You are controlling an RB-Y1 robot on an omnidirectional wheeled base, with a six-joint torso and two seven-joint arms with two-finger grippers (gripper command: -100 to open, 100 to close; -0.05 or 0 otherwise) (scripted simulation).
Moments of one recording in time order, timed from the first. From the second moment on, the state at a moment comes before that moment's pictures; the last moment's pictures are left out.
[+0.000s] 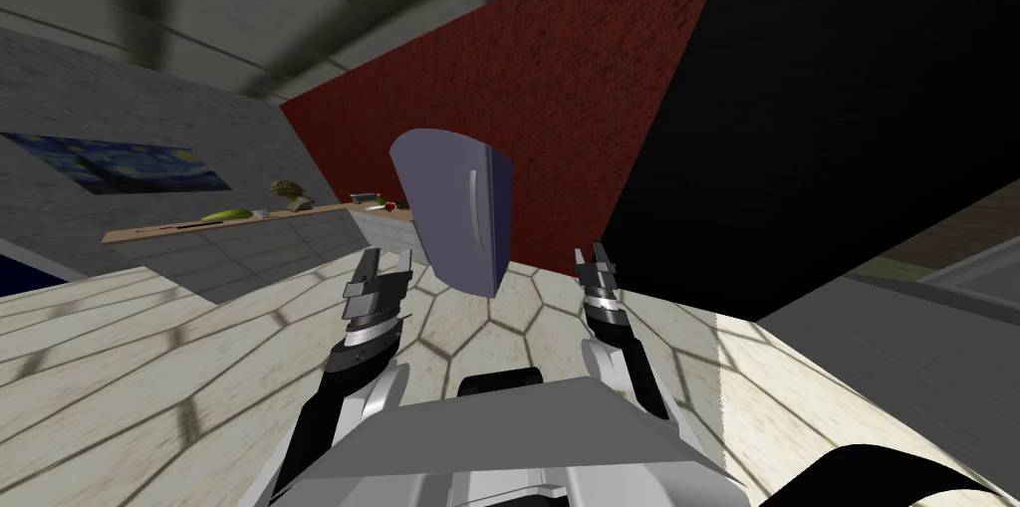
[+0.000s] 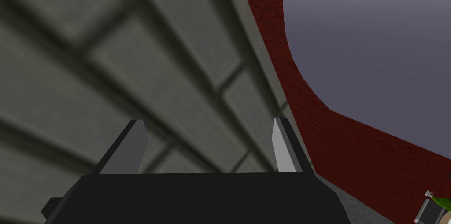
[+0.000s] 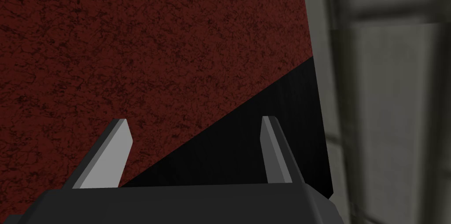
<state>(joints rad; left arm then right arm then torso) 0.53 0.04 -0.01 -2.29 0.02 -0.65 0.01 0.52 -0.03 -0.04 -2.28 -0.11 -0.46 -0.15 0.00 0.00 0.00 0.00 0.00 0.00</state>
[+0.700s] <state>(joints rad) 0.53 0.04 -0.01 -2.29 0.02 -0.65 0.01 0.52 -0.03 -0.04 -2.28 -0.11 -0.46 -0.15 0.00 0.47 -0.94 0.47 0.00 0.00</state>
